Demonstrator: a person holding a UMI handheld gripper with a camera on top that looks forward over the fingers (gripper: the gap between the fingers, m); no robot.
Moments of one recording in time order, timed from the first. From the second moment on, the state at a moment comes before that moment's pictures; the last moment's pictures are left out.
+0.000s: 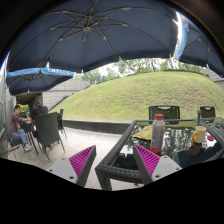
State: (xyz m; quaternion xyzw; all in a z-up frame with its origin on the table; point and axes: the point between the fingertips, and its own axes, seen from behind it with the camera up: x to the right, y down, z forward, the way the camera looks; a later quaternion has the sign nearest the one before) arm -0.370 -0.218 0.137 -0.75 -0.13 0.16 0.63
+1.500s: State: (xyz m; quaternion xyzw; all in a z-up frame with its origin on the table) arm -0.245 0.083 0.125 -0.73 -0.05 0.12 0.68
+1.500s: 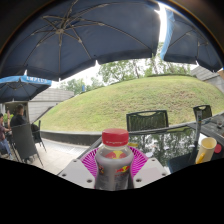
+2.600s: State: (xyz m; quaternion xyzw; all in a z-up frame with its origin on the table) arm 0.015 0.092 0.234 -0.47 0.40 0.59 0.52
